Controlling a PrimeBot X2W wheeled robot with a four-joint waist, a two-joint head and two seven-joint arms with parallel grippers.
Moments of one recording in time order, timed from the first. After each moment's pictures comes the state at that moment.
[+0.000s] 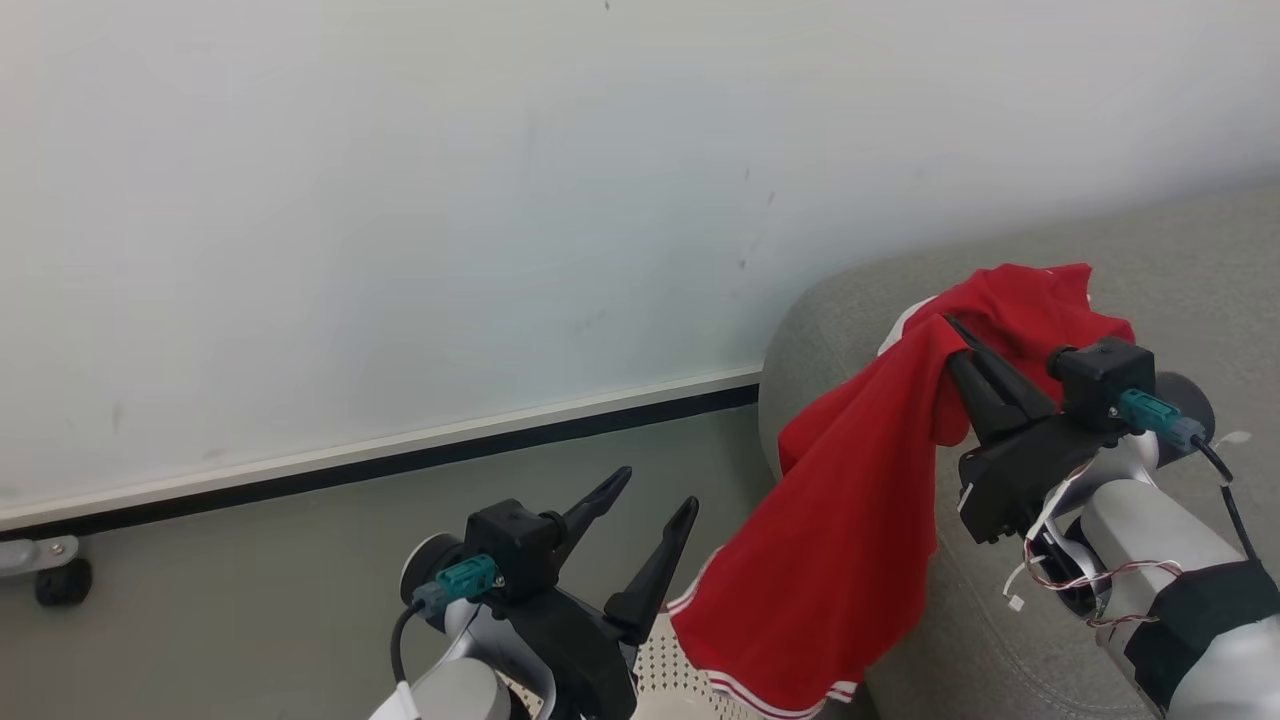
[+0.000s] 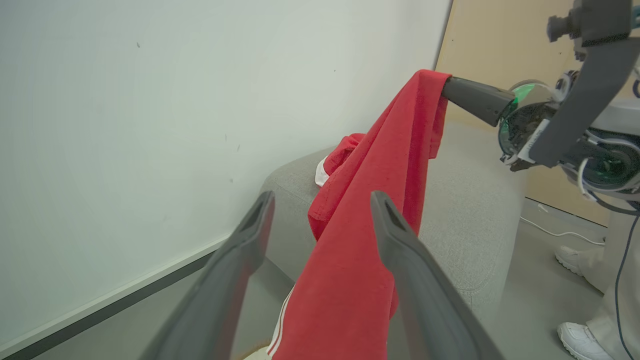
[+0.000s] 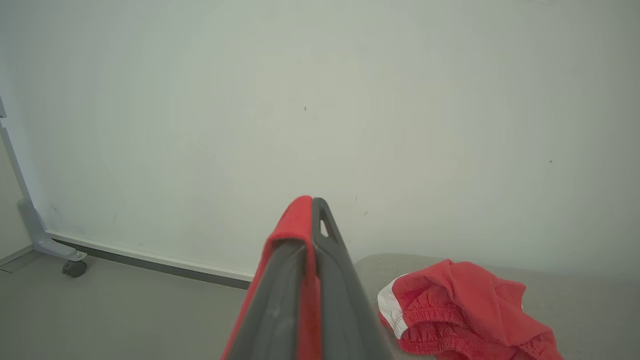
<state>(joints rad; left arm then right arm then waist) -0.38 0.12 -0.65 0.35 -0.59 -0.11 -0.11 -0.68 -0.35 0.69 0.65 0.56 0.08 -0.25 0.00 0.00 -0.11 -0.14</state>
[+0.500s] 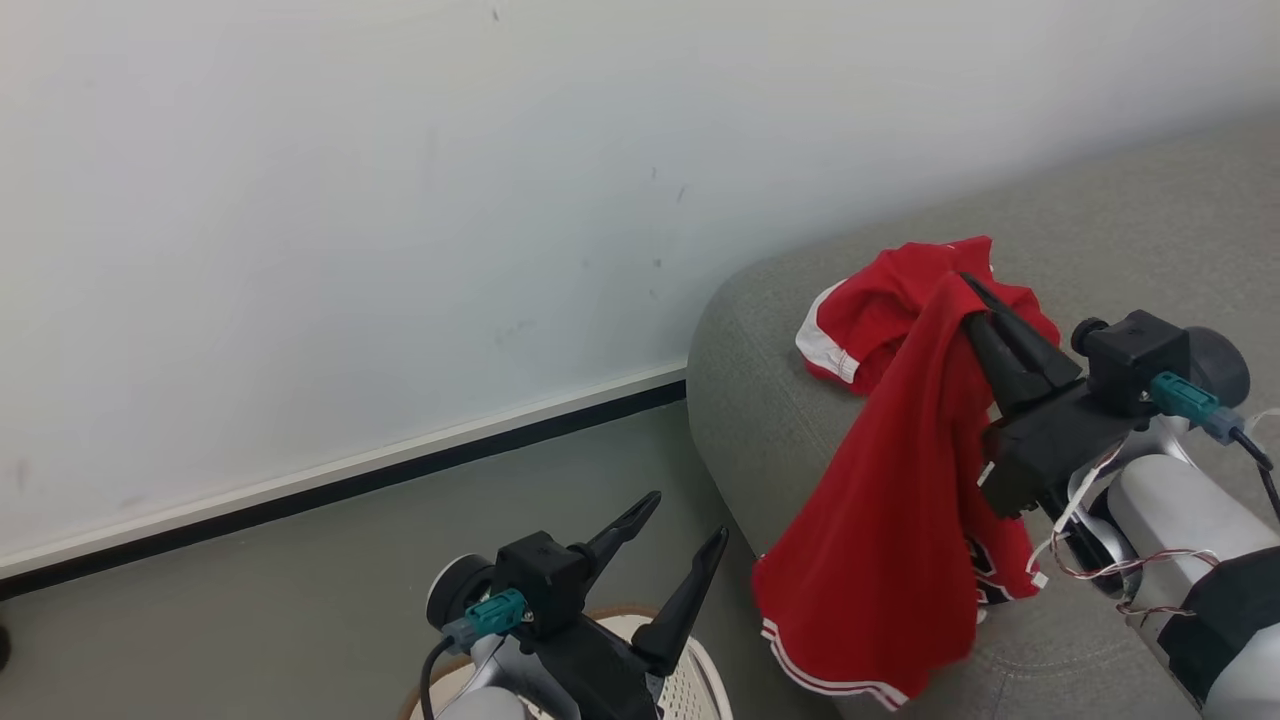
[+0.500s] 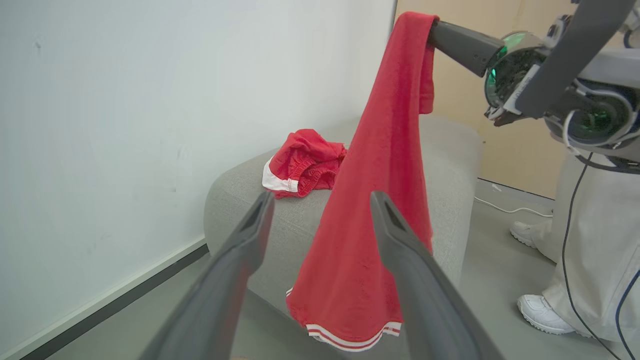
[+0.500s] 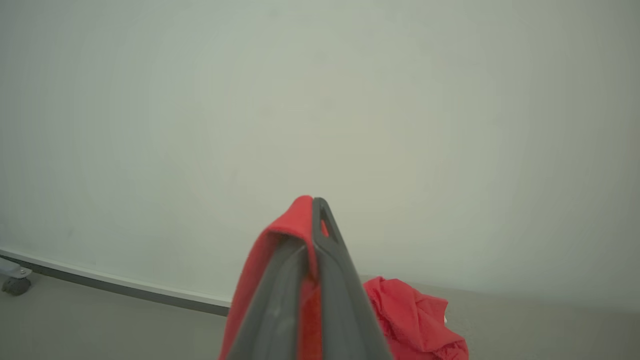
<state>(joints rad) -0.34 0.10 -0.70 0.32 -0.56 -0.10 -0.14 -0.67 -0.43 0.68 0.48 0.51 0.05 -0.25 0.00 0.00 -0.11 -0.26</state>
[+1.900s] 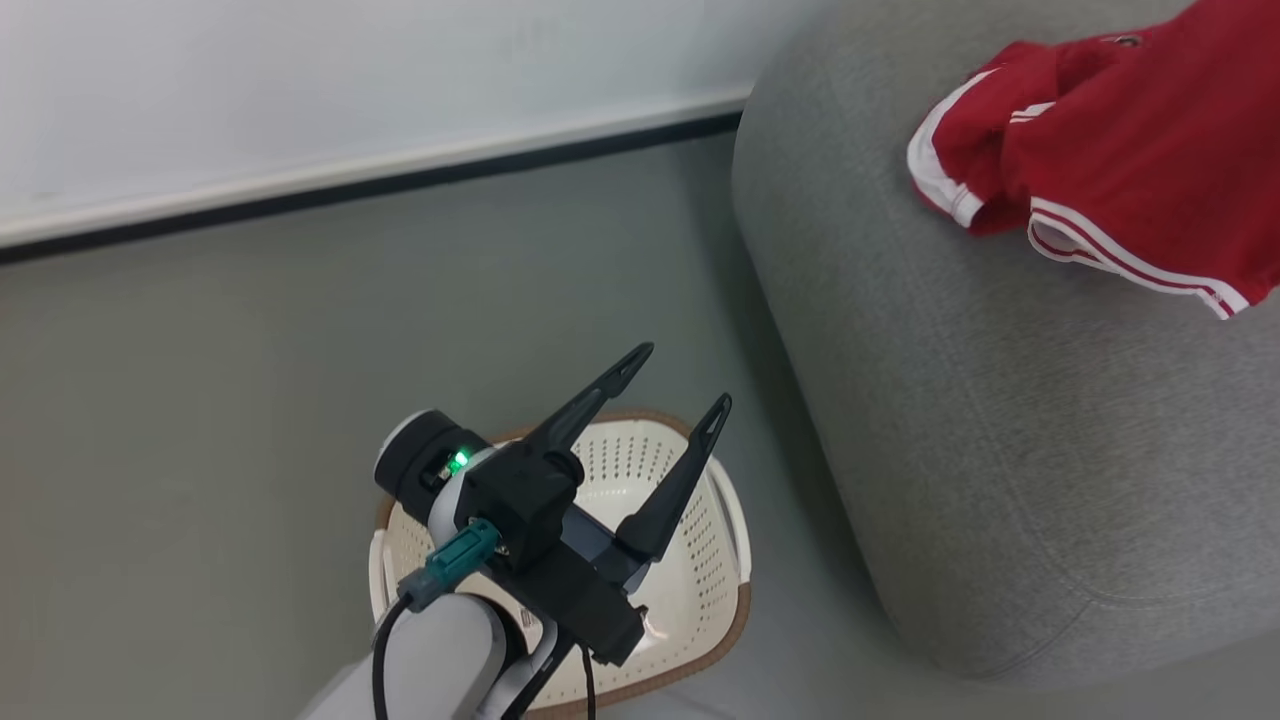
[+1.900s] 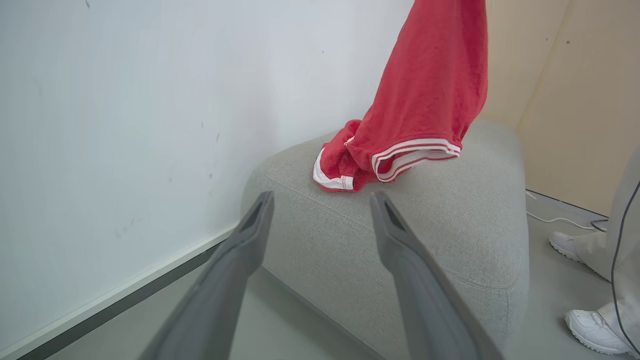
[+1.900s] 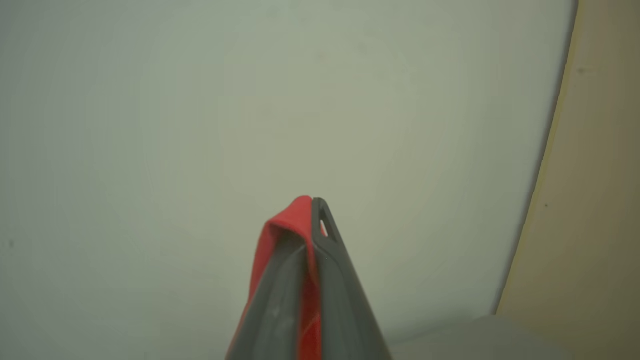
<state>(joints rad) -0.46 0.20 -0.68 0.07 -0.43 -0.04 -0.12 -1.28 -0.67 0.36 0.62 0.54 -0.07 -0.07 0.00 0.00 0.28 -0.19</state>
